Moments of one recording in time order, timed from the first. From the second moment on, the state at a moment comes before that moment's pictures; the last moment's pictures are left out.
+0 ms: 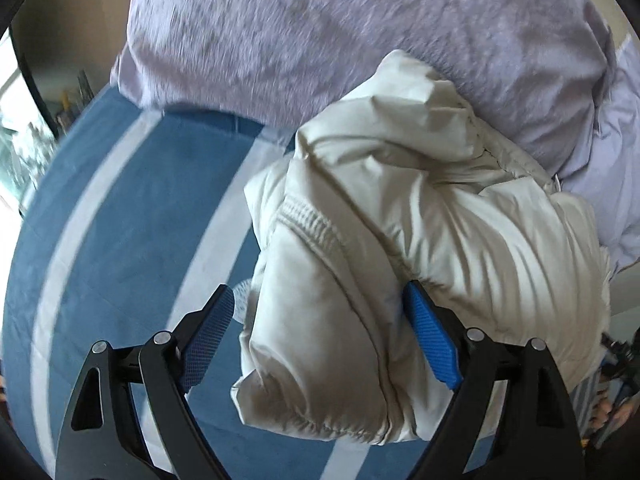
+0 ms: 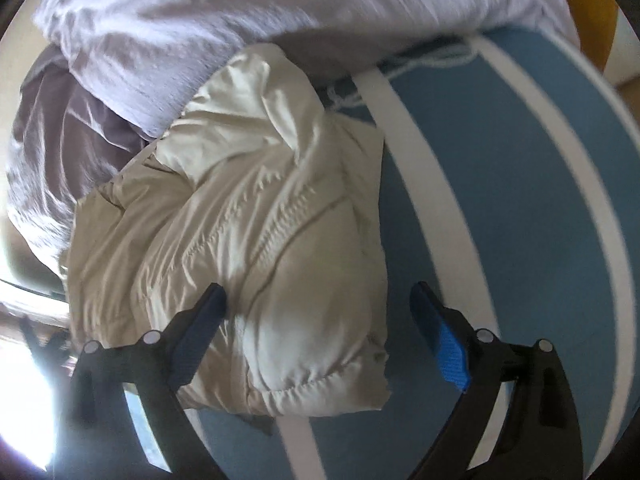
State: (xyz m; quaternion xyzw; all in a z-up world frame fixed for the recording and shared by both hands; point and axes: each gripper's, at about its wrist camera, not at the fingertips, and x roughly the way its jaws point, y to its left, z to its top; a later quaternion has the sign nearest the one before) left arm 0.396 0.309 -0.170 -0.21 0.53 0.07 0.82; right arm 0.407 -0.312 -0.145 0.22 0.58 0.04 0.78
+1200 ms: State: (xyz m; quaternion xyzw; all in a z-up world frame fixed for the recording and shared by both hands) left arm 0.272 0.333 -0.167 -0.34 0.44 0.03 0.83; right arm 0.307 -0.282 -0.130 0.29 0.57 0.11 0.76
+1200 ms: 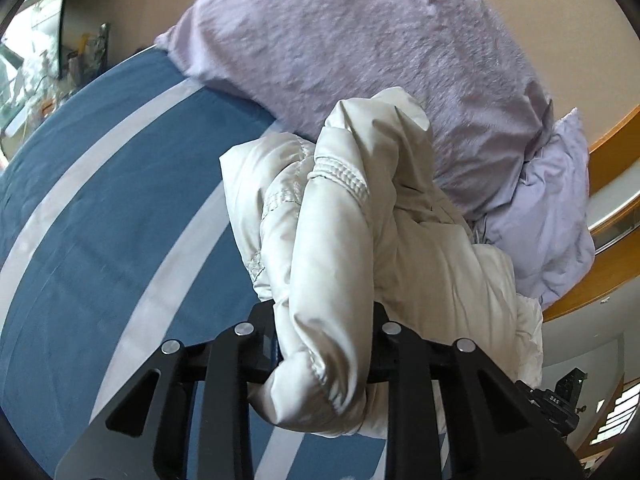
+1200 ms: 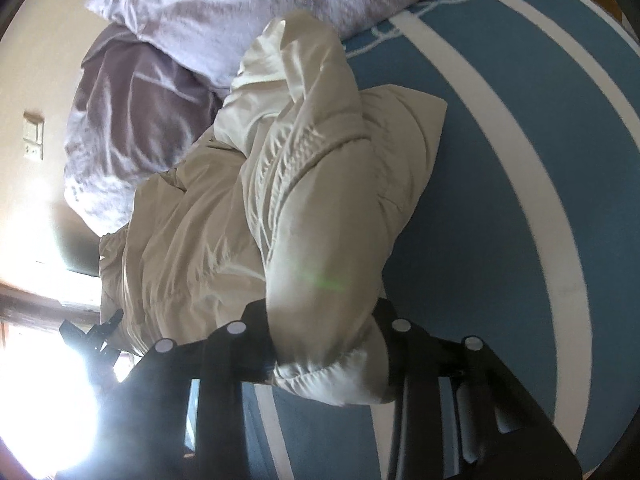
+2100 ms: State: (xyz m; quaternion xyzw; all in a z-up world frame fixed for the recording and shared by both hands) left arm 0.204 0.358 -0.184 -0.31 0.48 0.11 0.81; right arm 0.265 -0.242 -0.100 0.13 0.56 0.03 0.82
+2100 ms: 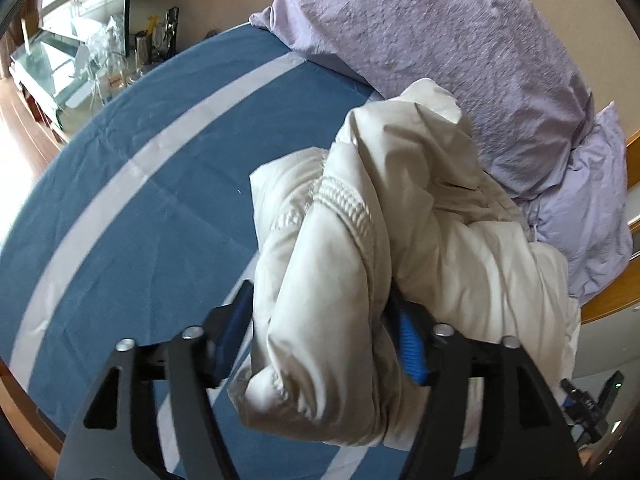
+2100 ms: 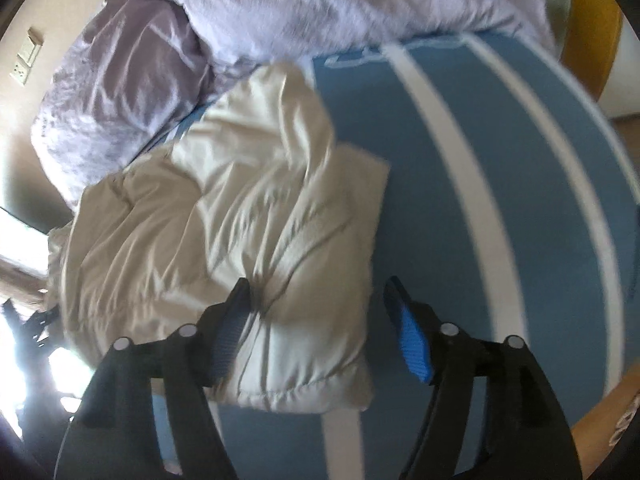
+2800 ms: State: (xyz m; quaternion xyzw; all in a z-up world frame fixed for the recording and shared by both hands) left arm 0.229 0.367 -0.193 -0.30 0.51 0.10 0.80; right arm 0.270 -0.109 -0.095 -0.08 0.51 0.08 0.85
